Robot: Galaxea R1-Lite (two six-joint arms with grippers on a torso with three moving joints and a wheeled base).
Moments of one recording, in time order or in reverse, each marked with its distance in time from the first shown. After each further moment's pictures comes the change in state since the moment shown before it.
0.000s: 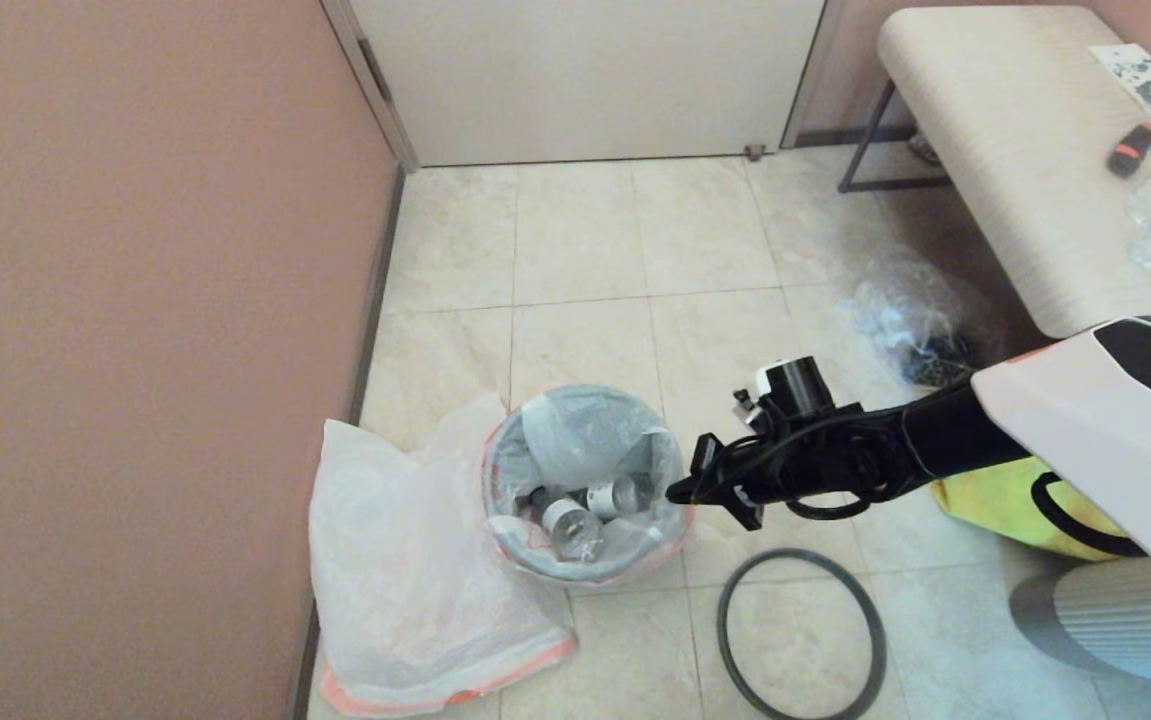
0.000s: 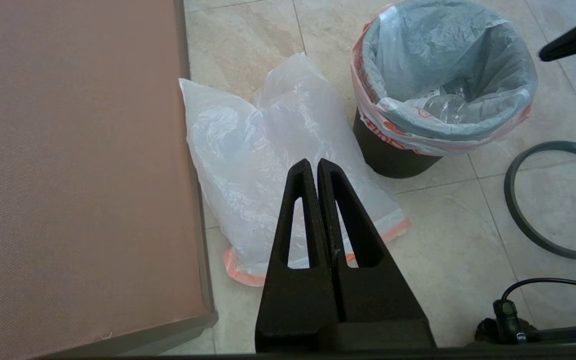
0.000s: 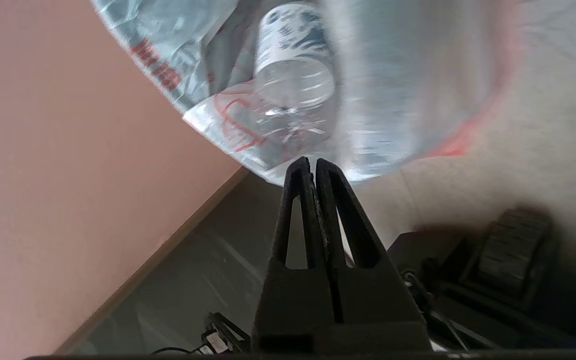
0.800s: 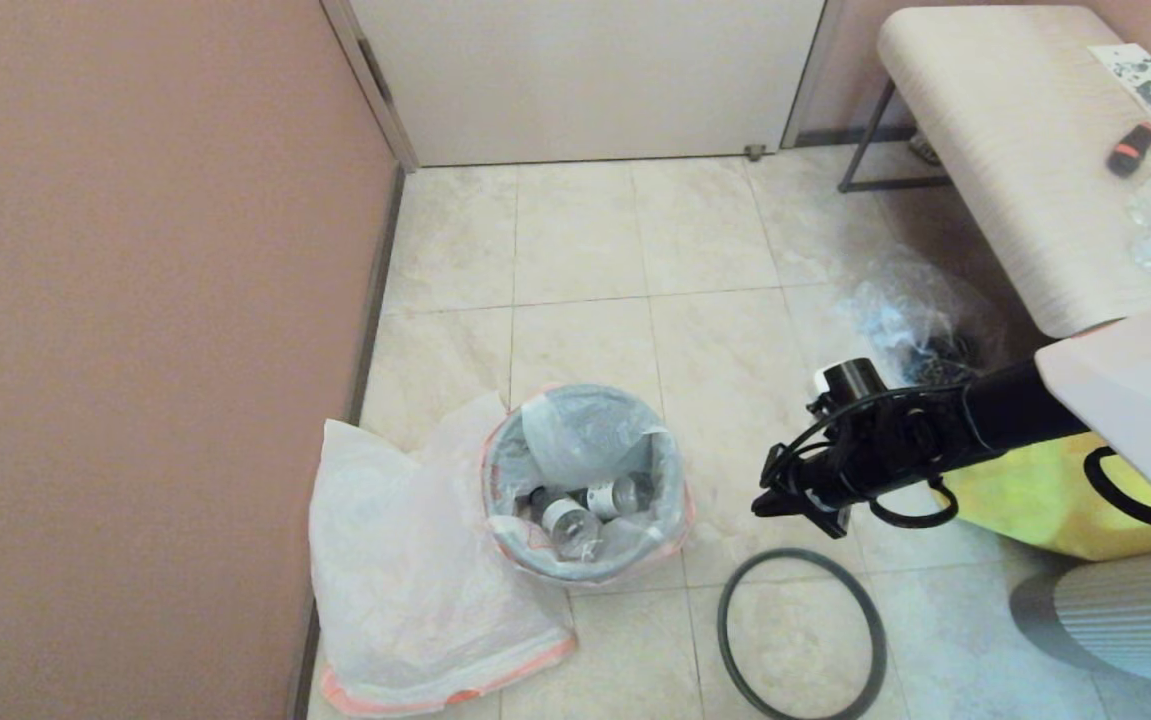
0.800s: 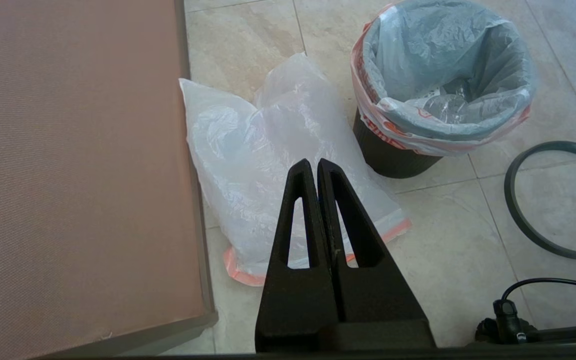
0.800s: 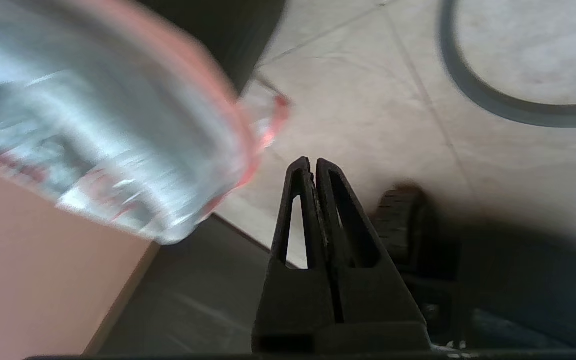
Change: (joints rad) left arm 0.000 0.000 0.000 0.000 0.000 0.000; right arm -0.161 -0.011 -0.003 0.259 -0.158 -0.073
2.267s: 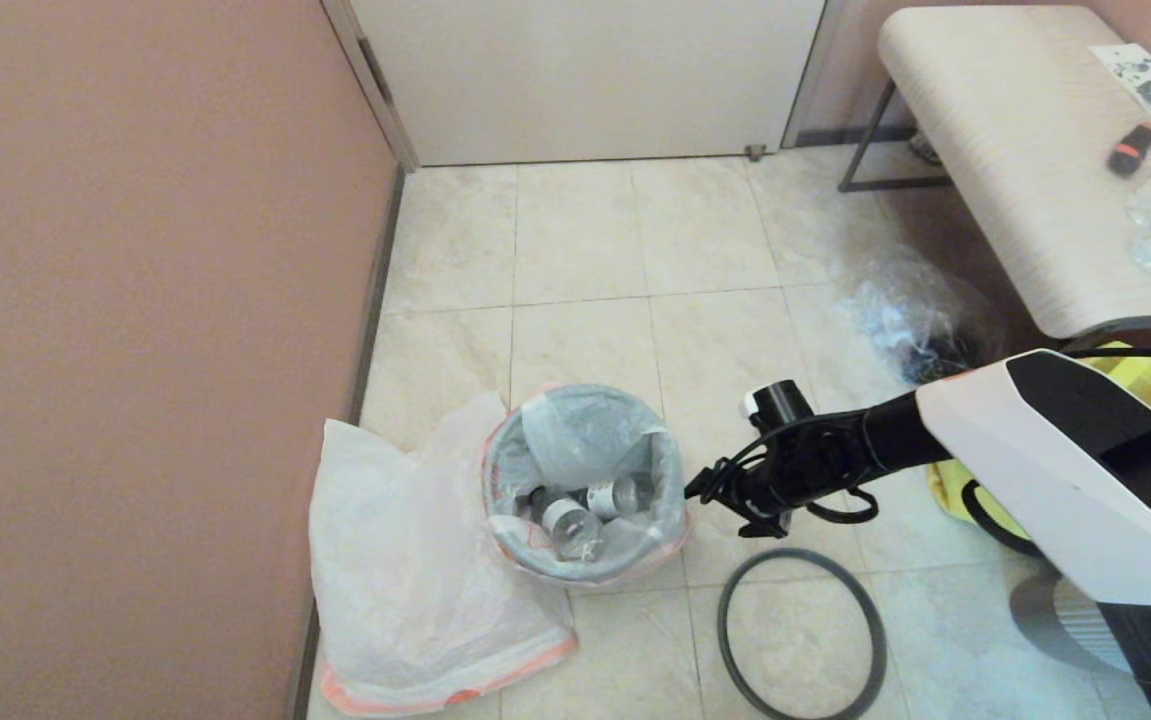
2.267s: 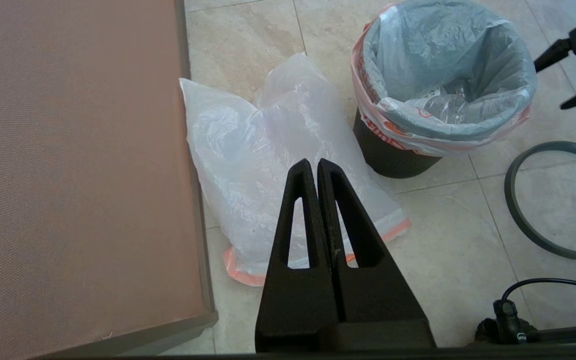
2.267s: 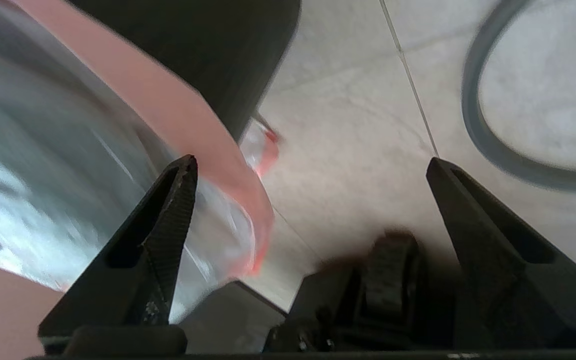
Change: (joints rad) left arm 0.000 0.000 0.000 0.000 0.000 0.000; right arm 0.096 0.201 -0.228 0.003 -0.117 -0.025
